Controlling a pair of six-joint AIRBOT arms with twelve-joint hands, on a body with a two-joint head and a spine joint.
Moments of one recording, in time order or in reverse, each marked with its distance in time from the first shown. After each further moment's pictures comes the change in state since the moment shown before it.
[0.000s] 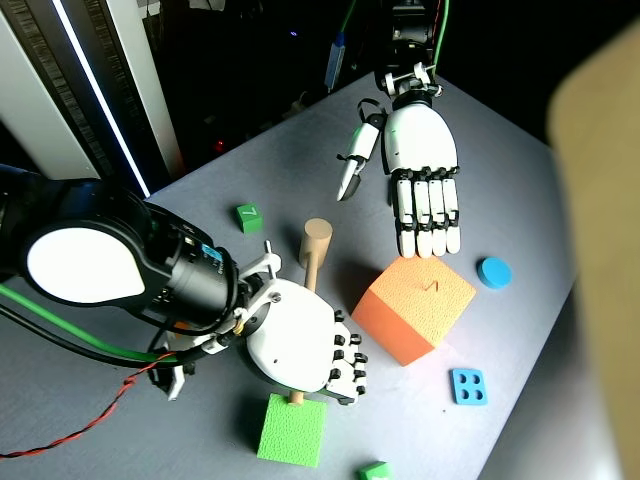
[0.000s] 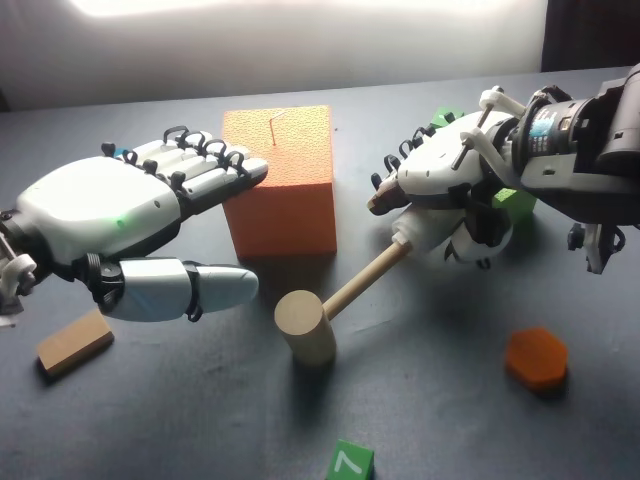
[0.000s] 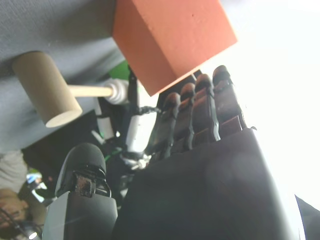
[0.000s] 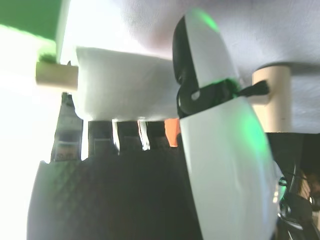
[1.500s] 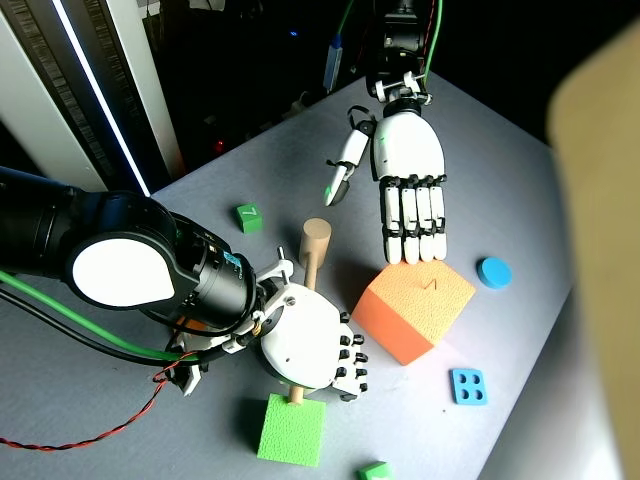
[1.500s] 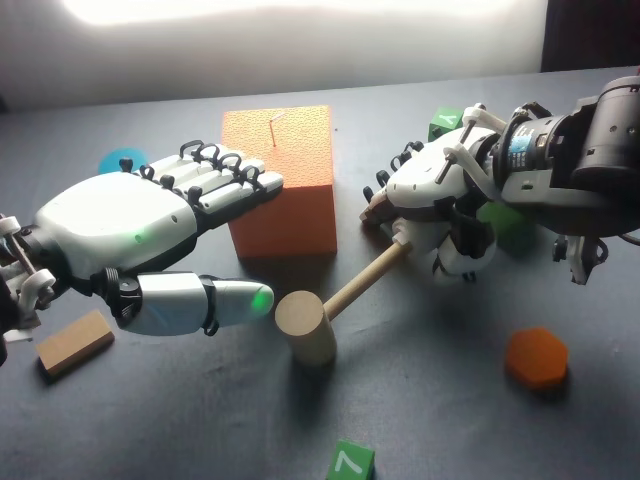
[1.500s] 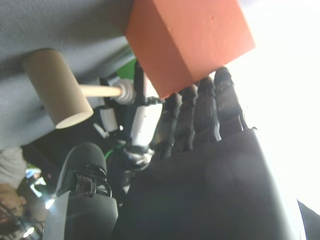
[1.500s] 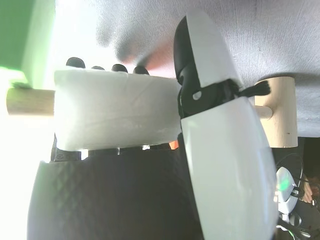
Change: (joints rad) left arm 0.014 -0.027 -0.011 -0.005 -0.002 0.004; right arm -0.026 -0.048 0.042 -0.002 0.004 0.015
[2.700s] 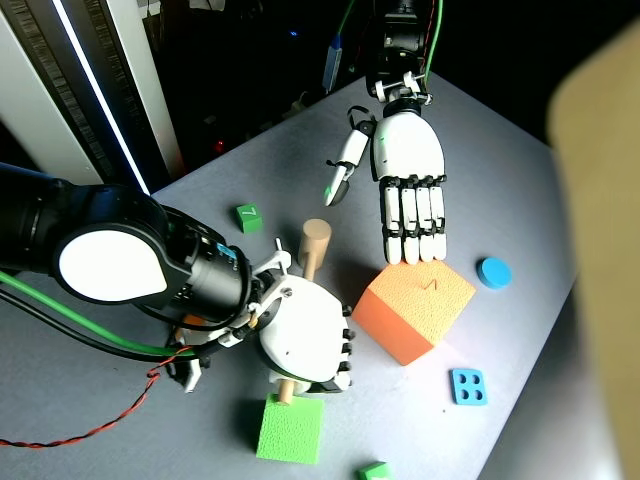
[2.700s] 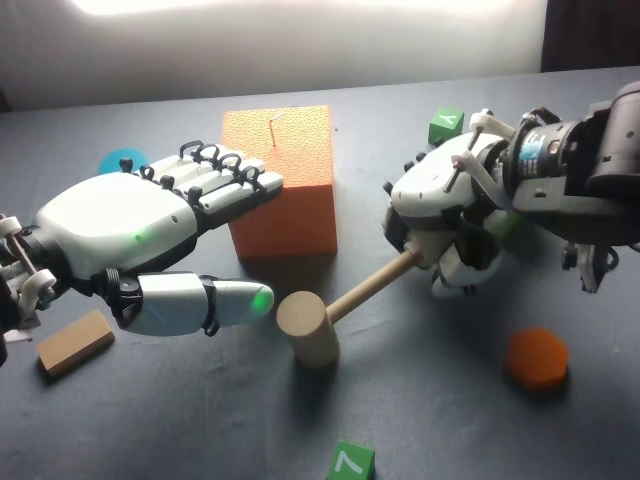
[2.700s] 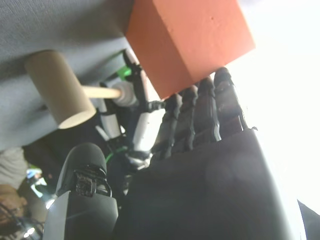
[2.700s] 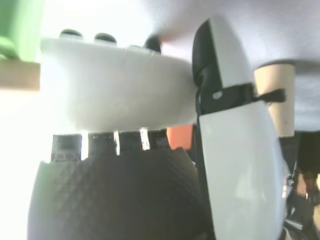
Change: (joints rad) left arm 0.000 0.000 0.000 0.001 0.005 0.000; right arm 0.001 0.042 -0.062 0.004 -0.011 -0.005
